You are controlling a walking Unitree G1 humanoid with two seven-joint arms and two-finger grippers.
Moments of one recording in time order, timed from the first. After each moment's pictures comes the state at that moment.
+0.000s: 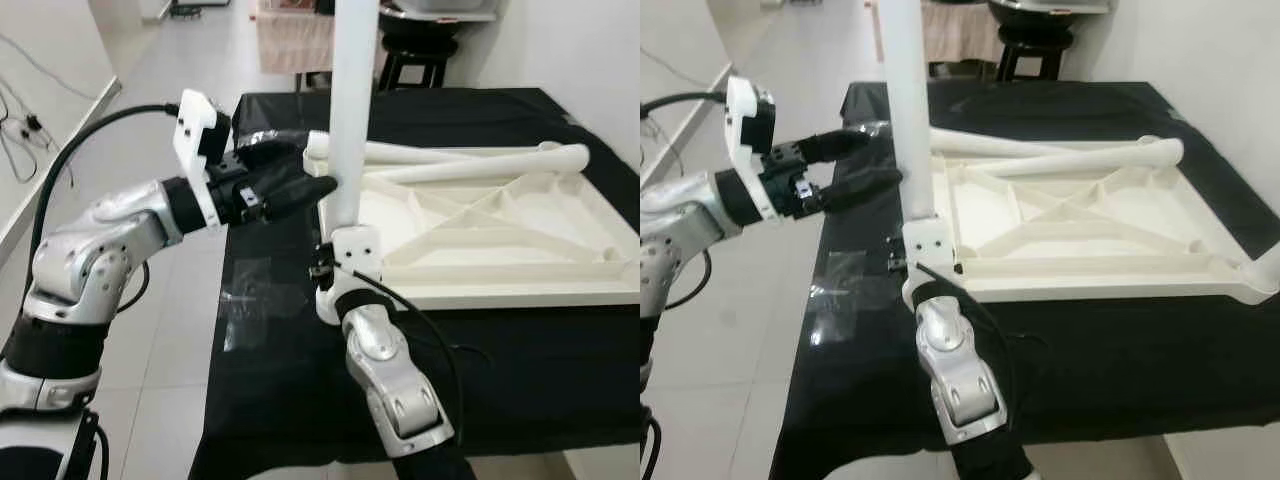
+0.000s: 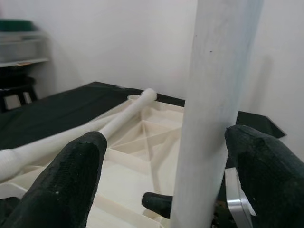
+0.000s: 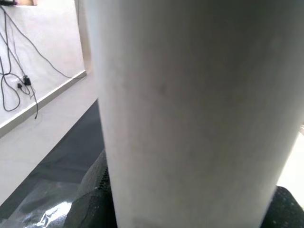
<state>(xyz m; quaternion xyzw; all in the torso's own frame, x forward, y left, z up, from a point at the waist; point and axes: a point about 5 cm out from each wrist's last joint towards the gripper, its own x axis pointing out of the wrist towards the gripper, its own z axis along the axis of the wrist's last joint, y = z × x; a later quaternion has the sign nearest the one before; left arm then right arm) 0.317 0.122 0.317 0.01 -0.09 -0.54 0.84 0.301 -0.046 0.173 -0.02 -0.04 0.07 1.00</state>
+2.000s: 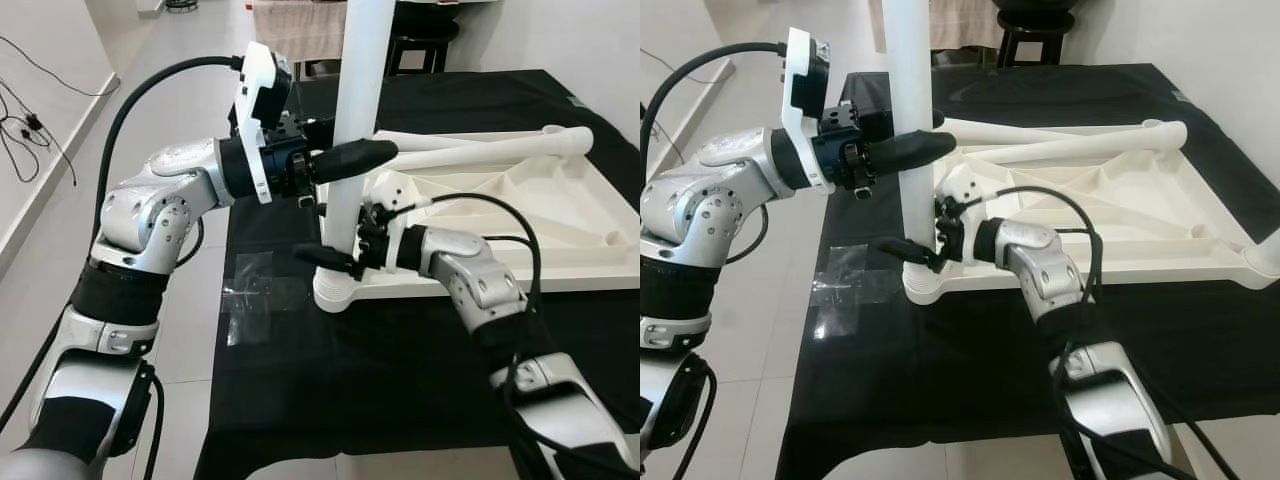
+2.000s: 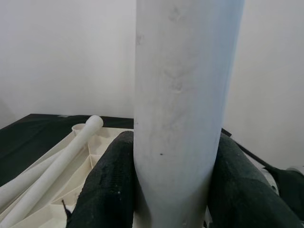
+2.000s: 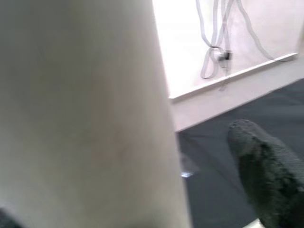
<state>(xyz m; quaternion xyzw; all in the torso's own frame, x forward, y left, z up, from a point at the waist) 0.318 0.083 0.338 0.02 -0.13 -0.63 0.76 0.363 -0.107 0.221 -0.04 0.00 0.55 0.84</state>
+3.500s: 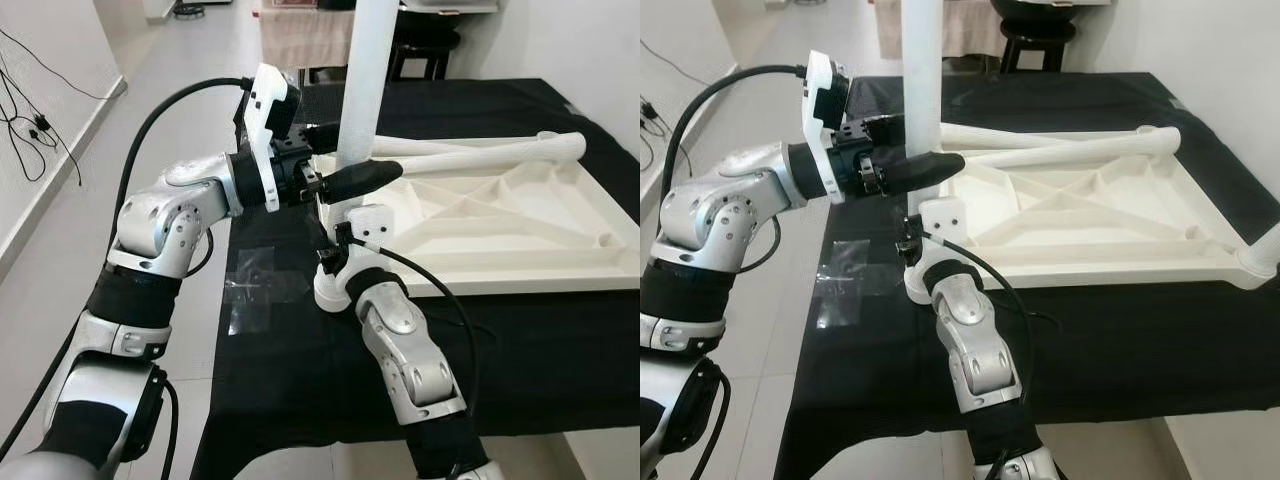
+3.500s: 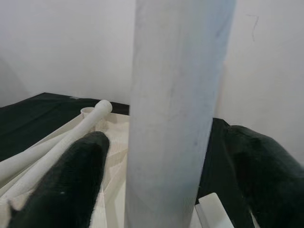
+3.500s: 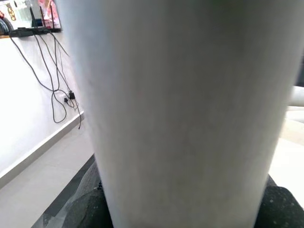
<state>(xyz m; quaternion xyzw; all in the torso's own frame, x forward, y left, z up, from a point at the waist) 0.332 0.081 0.326 0.00 -0.10 -0.60 0.80 0.321 -0.056 0.188 0.03 -0.06 0.16 0.99</state>
